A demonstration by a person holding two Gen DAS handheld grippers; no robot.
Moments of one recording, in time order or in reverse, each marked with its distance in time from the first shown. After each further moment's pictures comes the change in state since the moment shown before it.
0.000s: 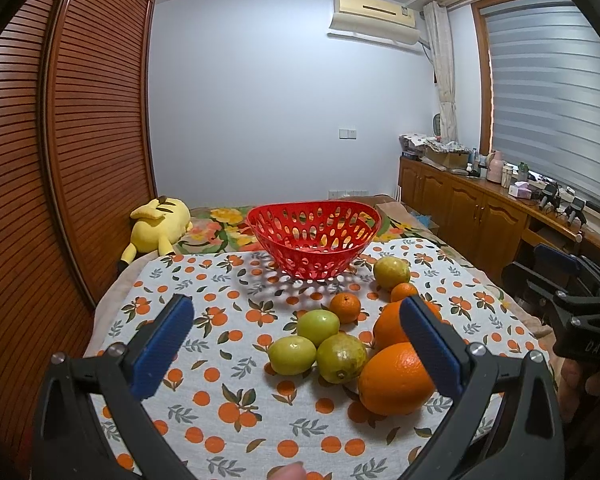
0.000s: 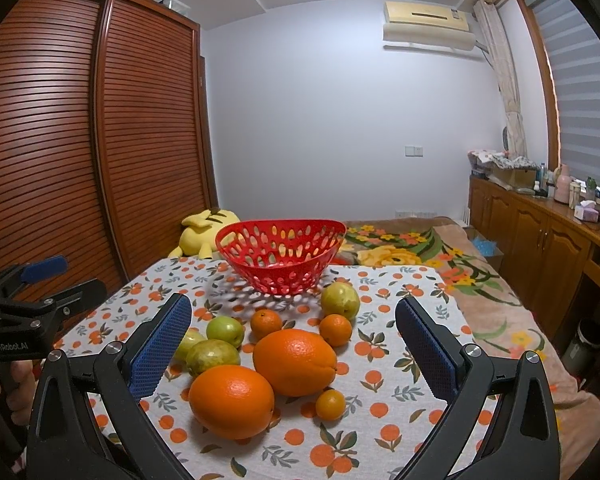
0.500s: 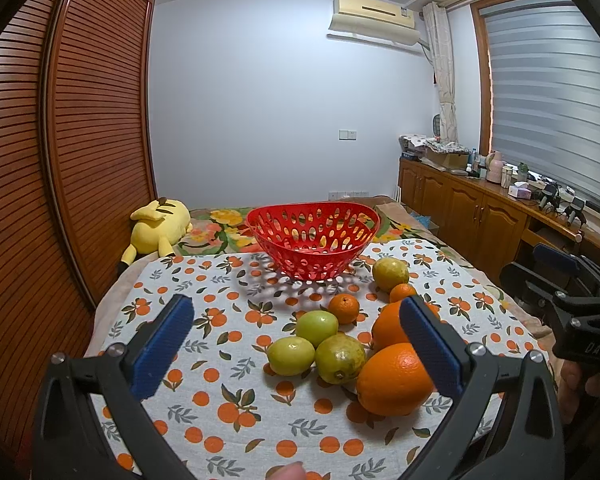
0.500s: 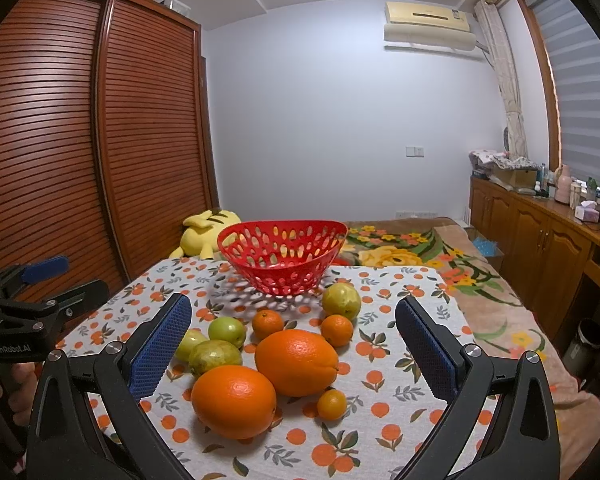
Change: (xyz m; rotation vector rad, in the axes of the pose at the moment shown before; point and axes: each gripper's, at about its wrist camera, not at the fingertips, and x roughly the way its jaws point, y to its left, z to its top) left arm 0.000 0.000 0.000 -0.001 -0.001 0.000; right arm 0.000 0.001 0.001 -0.002 0.001 0.001
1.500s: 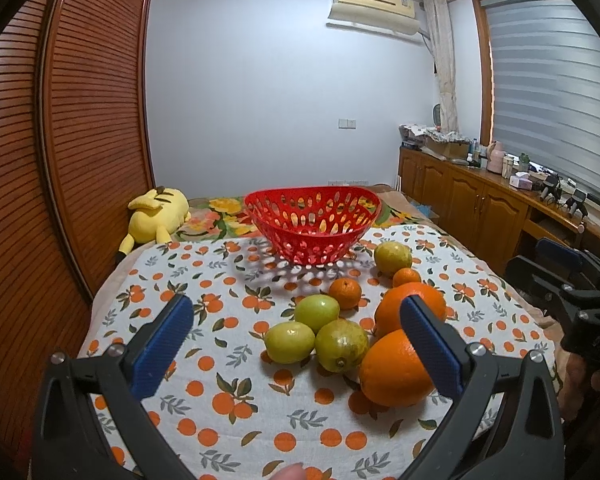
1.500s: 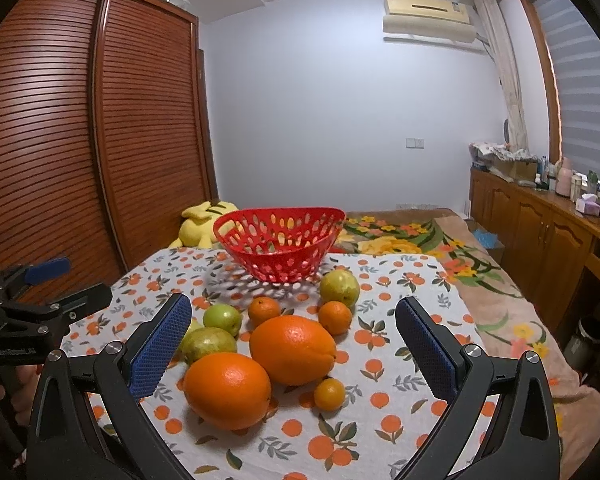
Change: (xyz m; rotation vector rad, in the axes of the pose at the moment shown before) left arm 0.011 -0.003 -0.013 0.001 0.041 -0.001; right arm 0.005 -0.003 -0.011 0.006 0.035 -0.001
